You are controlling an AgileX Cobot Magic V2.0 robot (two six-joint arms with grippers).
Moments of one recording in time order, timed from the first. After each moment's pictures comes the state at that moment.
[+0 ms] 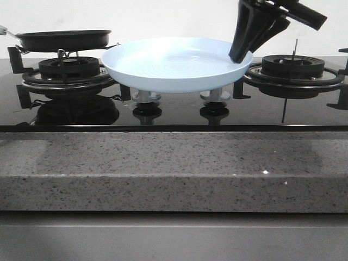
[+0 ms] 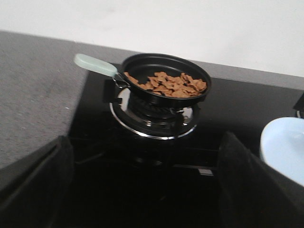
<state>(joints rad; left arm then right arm) -0.05 0.63 -0.67 -0.31 0.41 0.08 0.27 1.75 -1.59 0.38 1.10 -0.01</state>
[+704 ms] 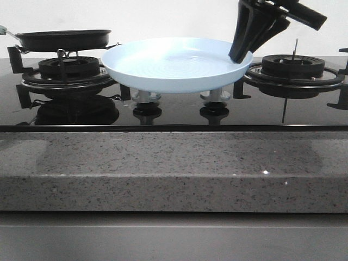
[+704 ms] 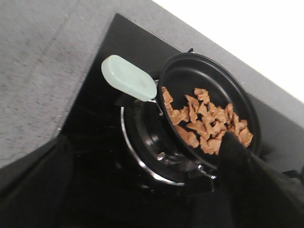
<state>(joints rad) 0.31 1.38 -1.17 -0.88 0.72 0.34 0.27 1.75 -1.59 0.38 1.10 -0.01</state>
